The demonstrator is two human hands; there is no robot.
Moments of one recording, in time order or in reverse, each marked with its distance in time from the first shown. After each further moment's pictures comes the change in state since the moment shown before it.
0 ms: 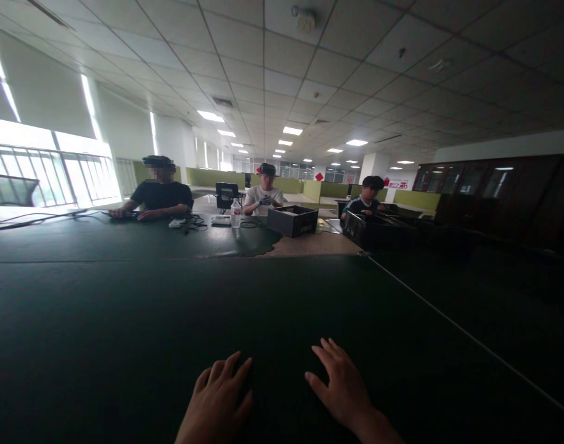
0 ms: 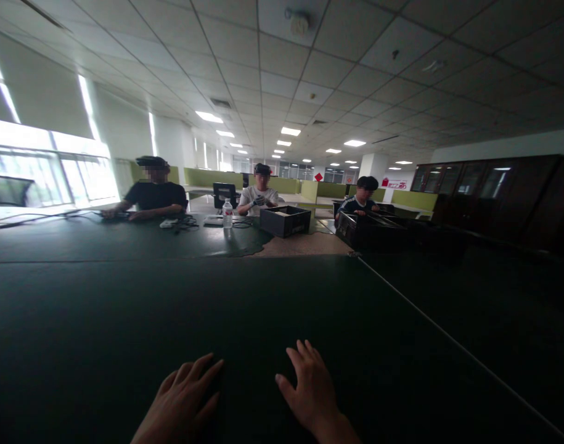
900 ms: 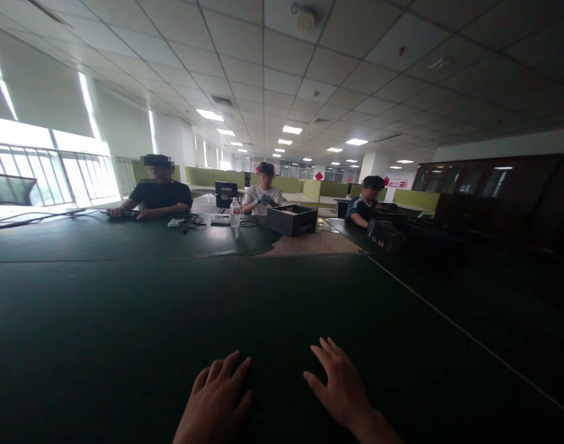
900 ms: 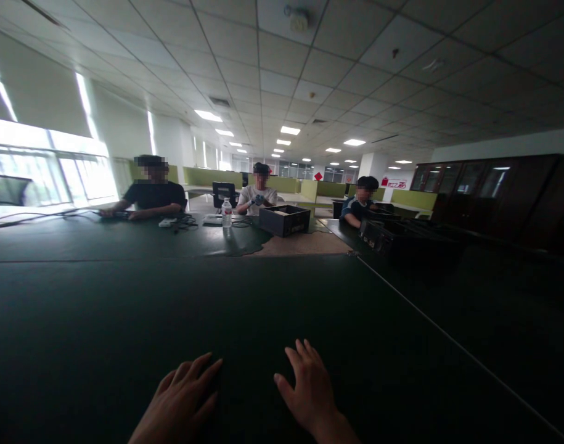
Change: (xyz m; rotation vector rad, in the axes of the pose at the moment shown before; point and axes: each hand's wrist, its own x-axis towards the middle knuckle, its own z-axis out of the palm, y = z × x) left_hand 0.001 -0.002 0.003 -0.010 0.003 0.000; right_hand 0.000 0.002 0.002 -0.012 0.017 -0.015
